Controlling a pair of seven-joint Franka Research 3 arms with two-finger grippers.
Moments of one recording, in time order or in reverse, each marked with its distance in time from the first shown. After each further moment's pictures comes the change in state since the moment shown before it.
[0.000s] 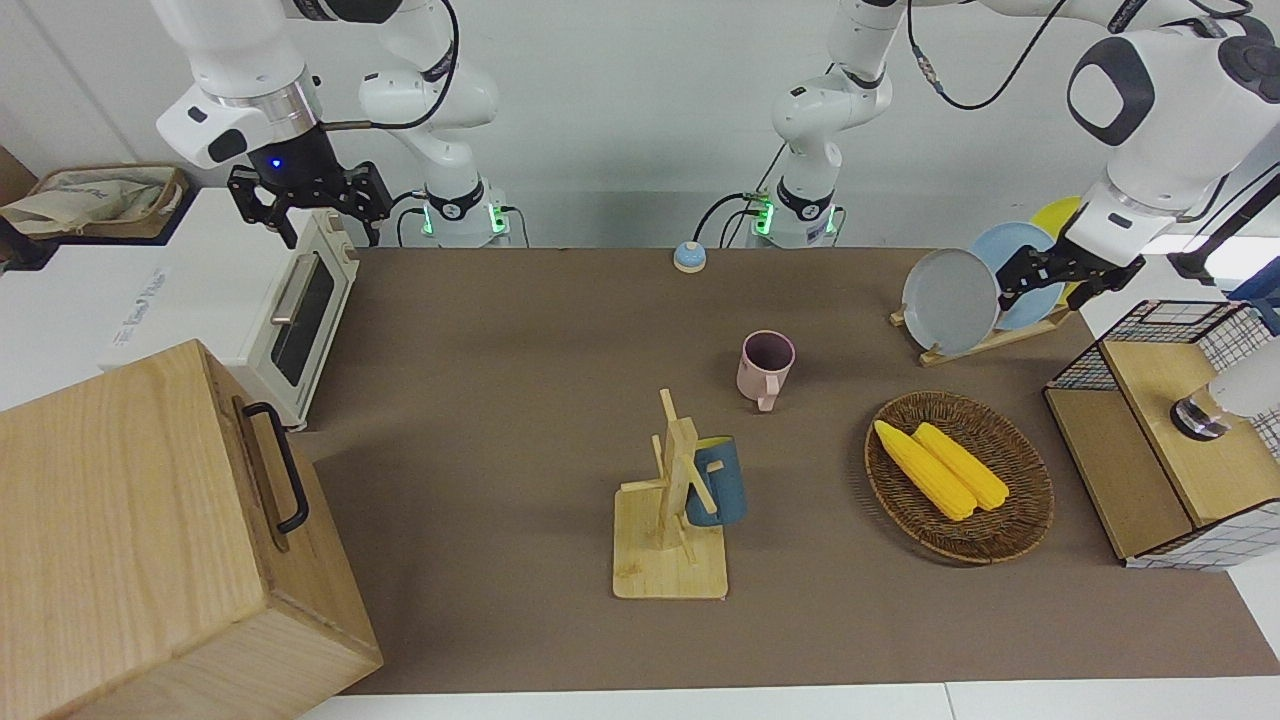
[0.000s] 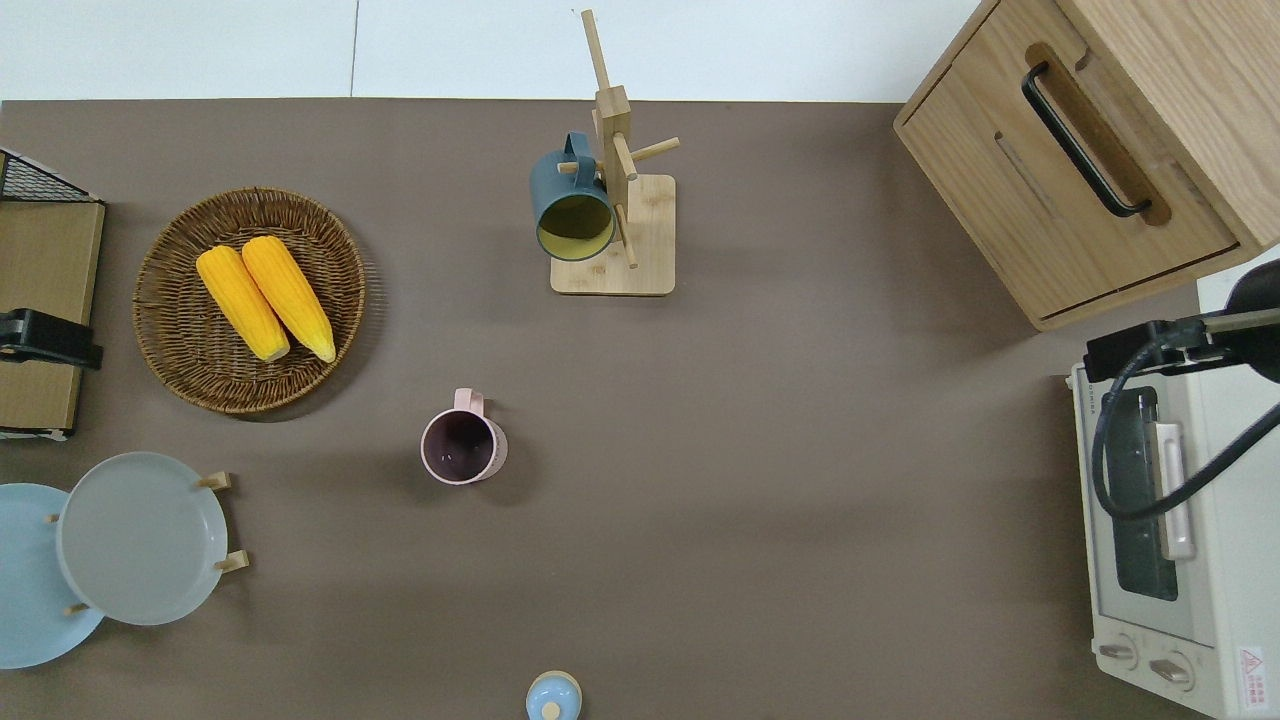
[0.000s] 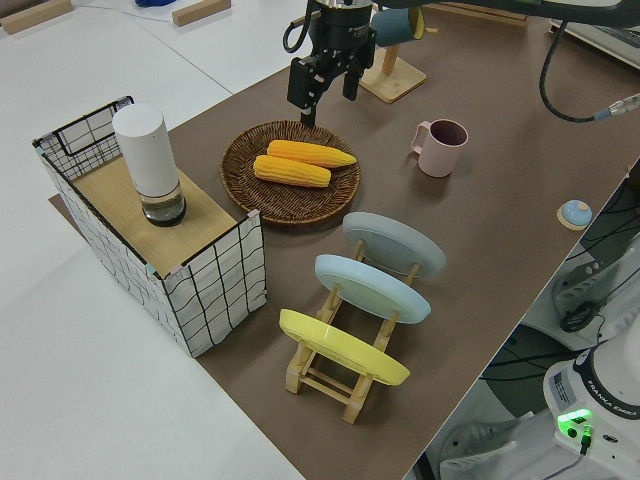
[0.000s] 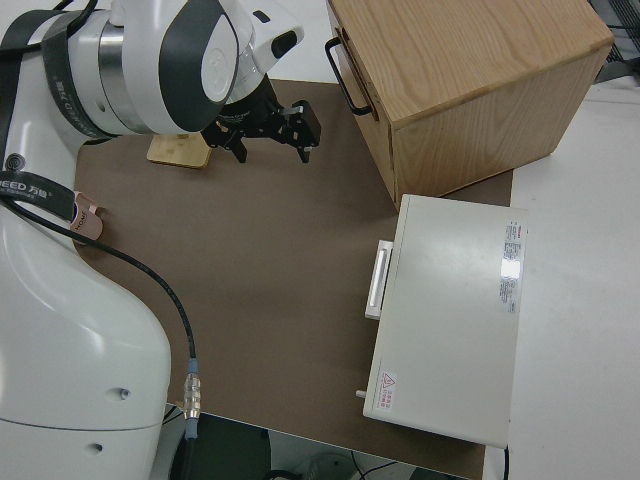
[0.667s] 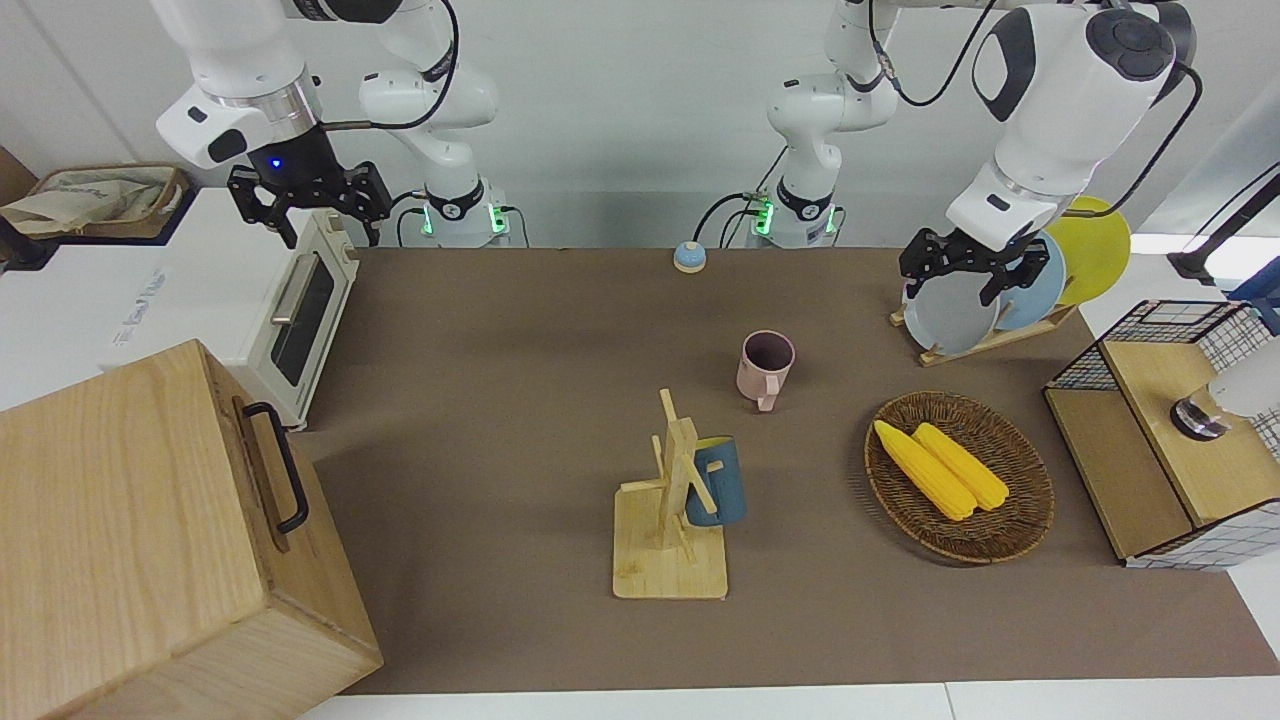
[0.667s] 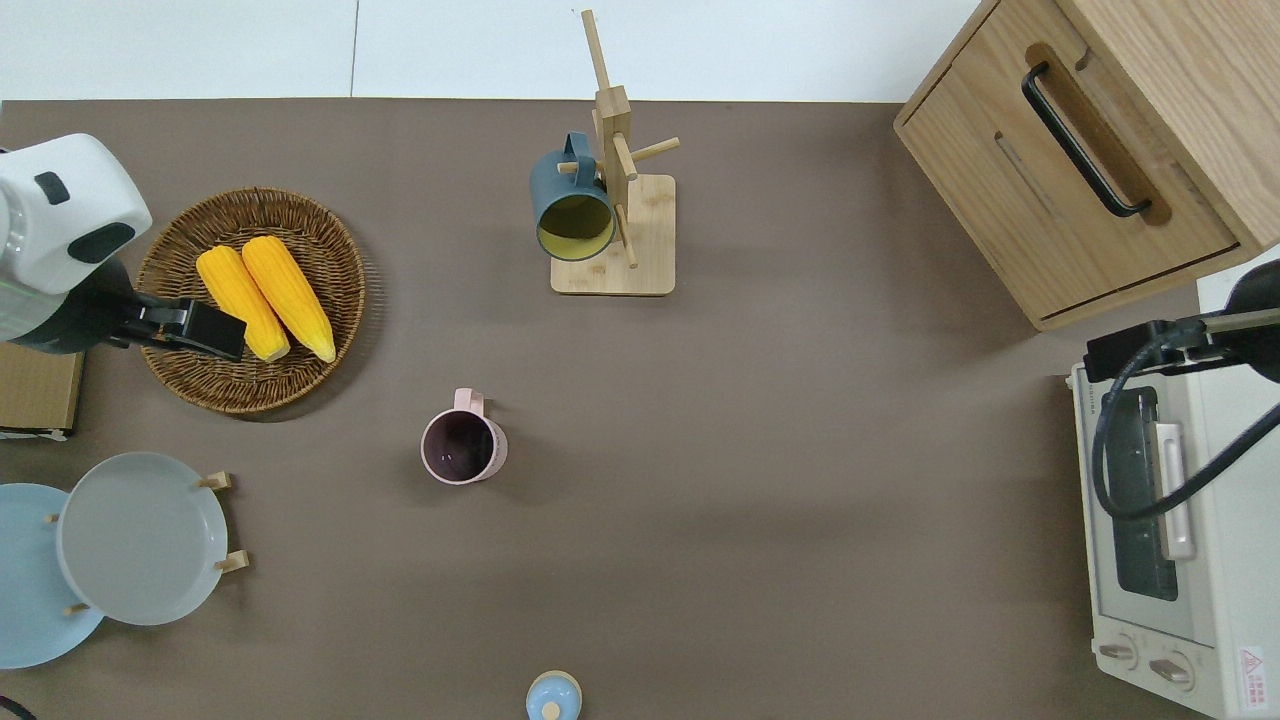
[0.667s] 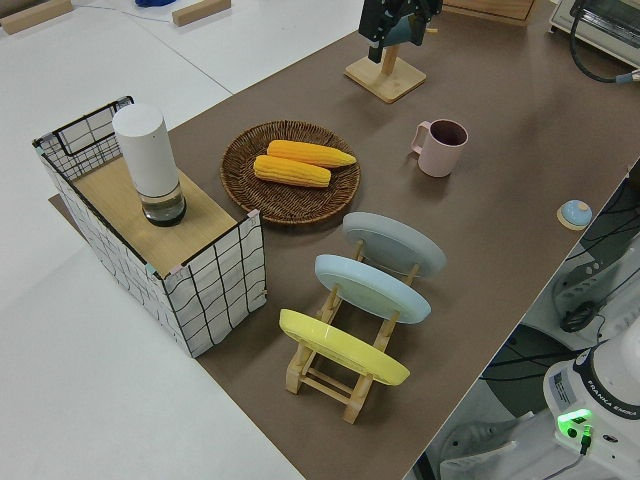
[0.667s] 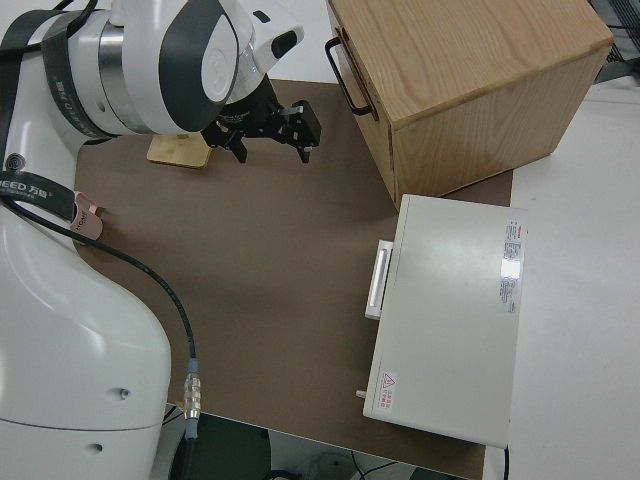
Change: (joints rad) left arm -0.343 -0.005 0.157 0.072 -0.060 -0.077 -0.083; right arm 0.000 0.000 0.000 0.000 0.000 0.000 0.000
